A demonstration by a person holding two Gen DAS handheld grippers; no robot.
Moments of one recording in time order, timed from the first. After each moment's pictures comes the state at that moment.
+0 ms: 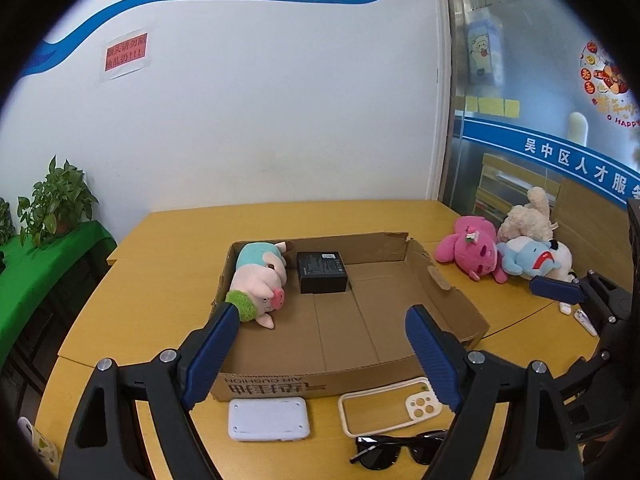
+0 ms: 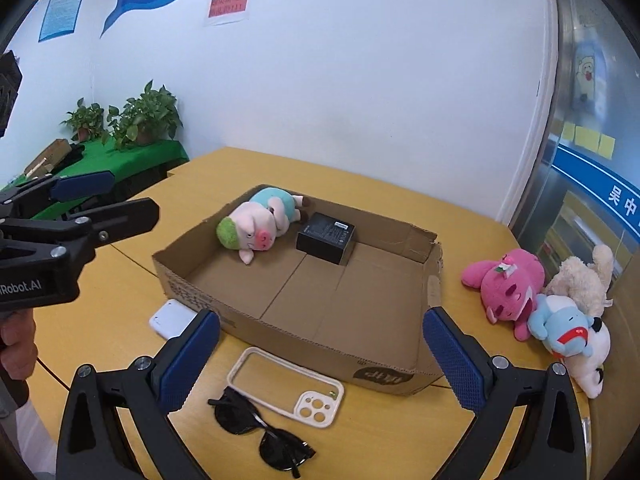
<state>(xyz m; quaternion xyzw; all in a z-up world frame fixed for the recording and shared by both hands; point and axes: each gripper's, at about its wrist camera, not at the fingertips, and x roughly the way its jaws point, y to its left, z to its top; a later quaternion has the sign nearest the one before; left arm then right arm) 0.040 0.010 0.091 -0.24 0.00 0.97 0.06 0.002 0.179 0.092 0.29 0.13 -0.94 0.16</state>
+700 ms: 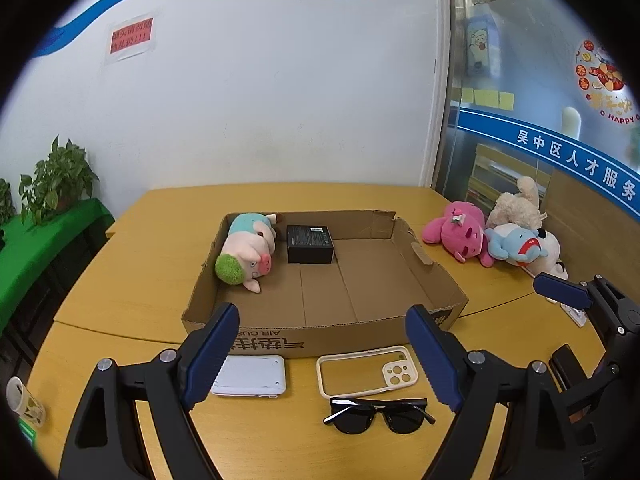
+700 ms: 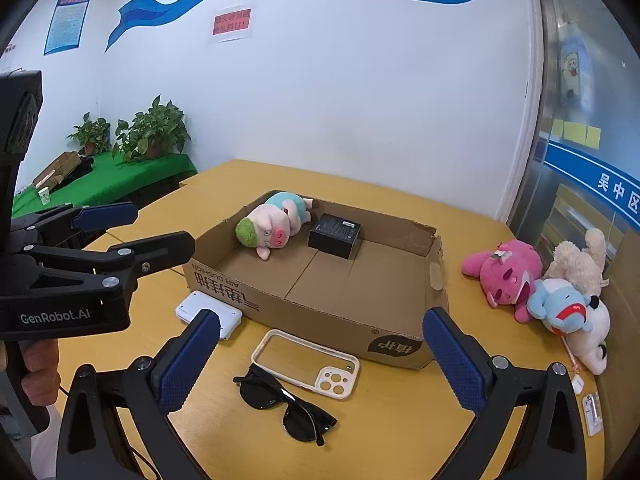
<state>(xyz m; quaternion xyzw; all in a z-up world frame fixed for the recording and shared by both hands) 0.069 0.022 0.069 -0.27 -0.02 0.96 0.05 0.063 0.183 0.093 0.27 0.11 -0.94 0.17</state>
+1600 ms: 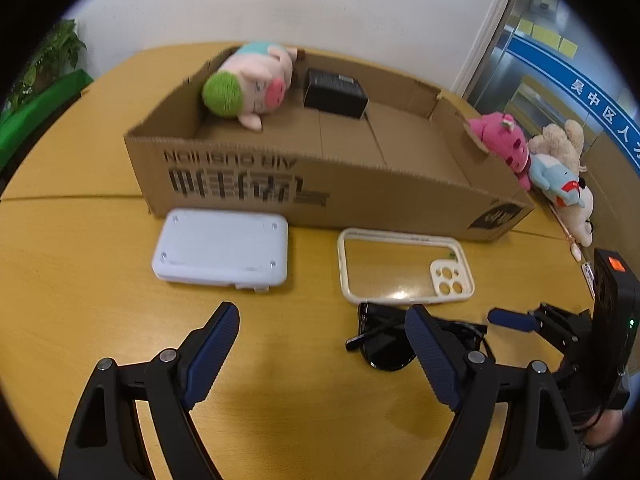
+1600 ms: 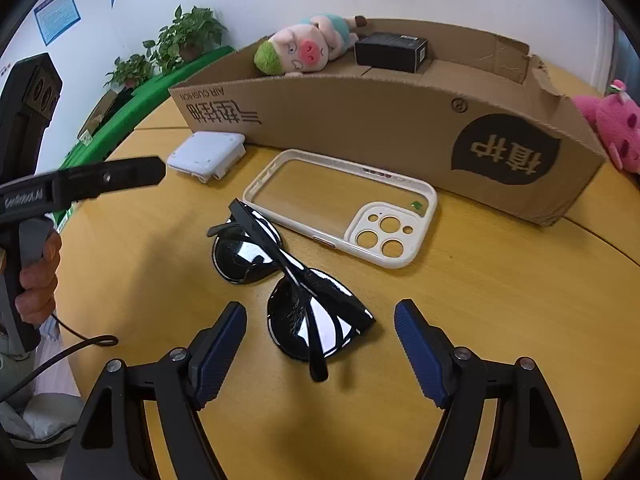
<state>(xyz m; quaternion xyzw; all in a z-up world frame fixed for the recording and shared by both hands) 0.016 -0.005 -0.081 -0.46 -0.10 0.88 0.05 -0.013 0.218 -0.100 0.49 0.06 -0.82 0.30</state>
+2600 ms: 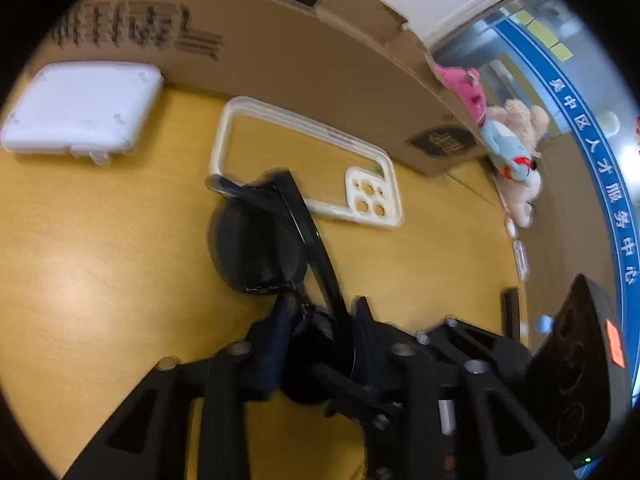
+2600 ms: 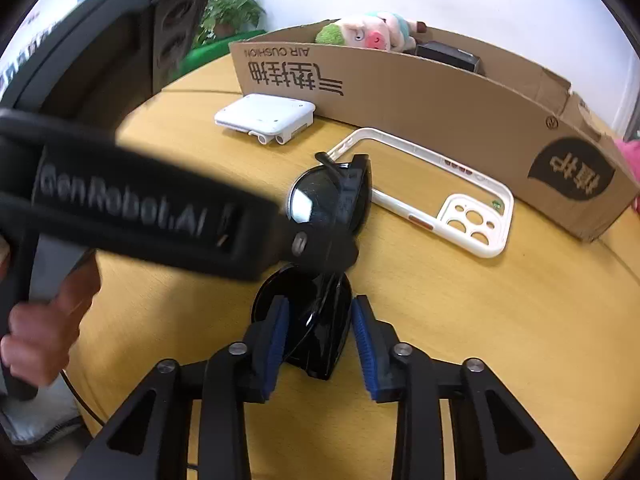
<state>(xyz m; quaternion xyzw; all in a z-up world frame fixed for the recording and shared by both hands) 0.010 0.038 -0.129 -0.55 -0.23 0.79 0.17 0.032 0.173 -0.113 0.46 0.12 -0.82 0.32</state>
